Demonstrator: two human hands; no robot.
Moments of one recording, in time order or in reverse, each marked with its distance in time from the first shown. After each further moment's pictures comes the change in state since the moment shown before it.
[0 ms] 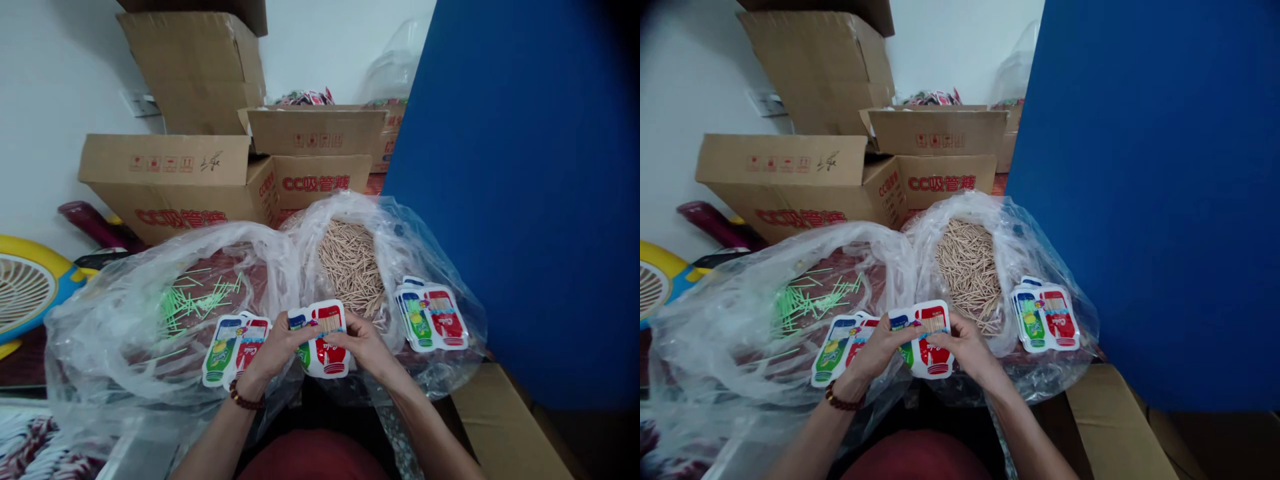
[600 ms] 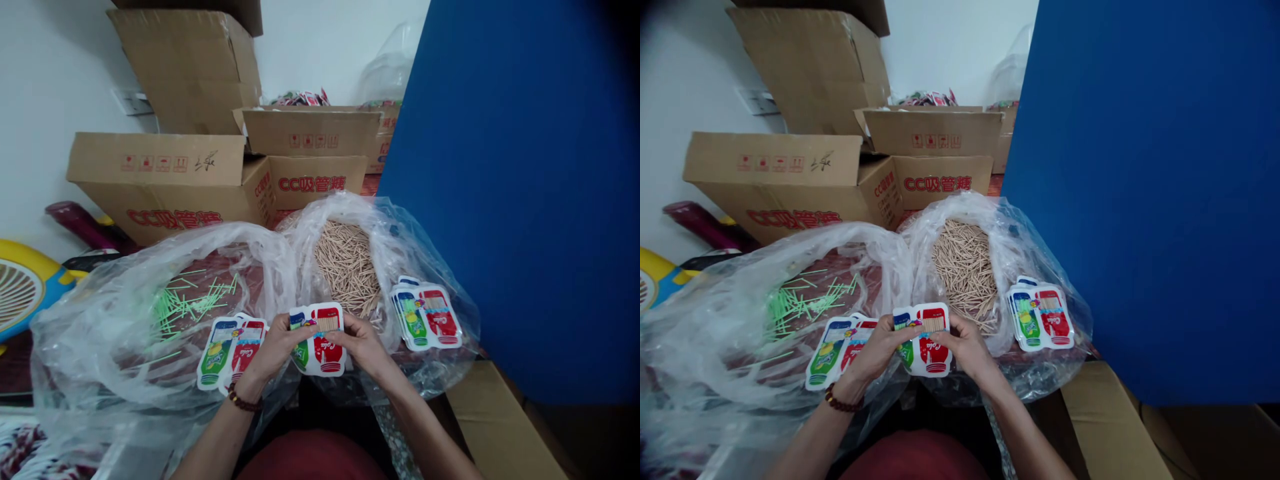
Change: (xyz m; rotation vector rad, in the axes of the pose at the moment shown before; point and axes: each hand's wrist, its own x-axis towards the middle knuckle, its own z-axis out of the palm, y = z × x) left_hand 0.008 -0.015 -0.004 -0.016 -0.008 -0.011; right_hand 0.001 0.007 -0.006 -0.017 0.043 0.008
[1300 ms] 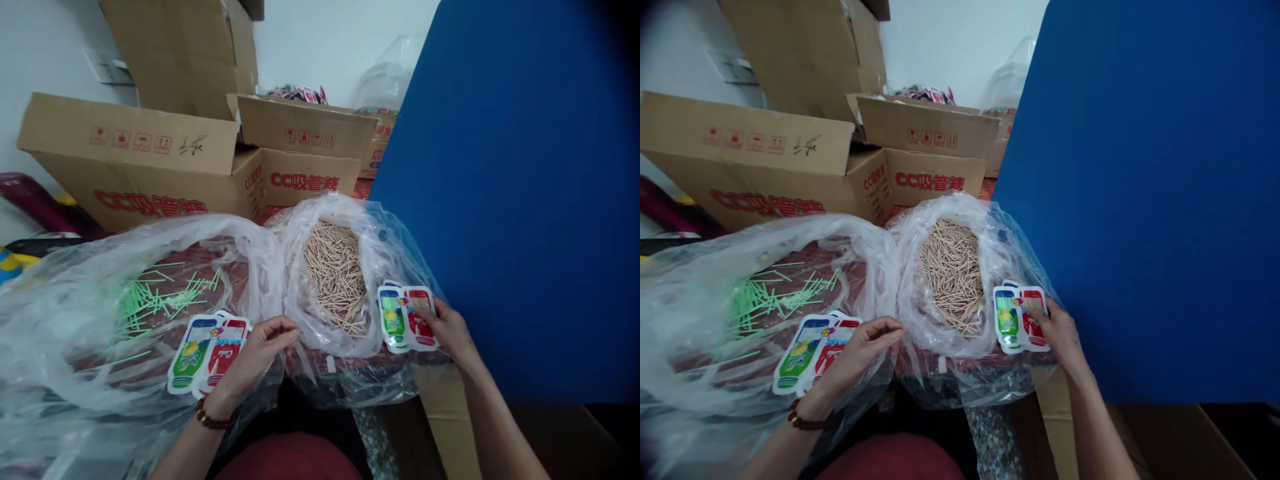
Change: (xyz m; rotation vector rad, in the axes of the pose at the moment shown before) left_hand -0.008 -0.002 -0.005 0.192 -0.029 0.072; right_hand -0.037 -0.065 -0.181 -0.844 0.724 0.106
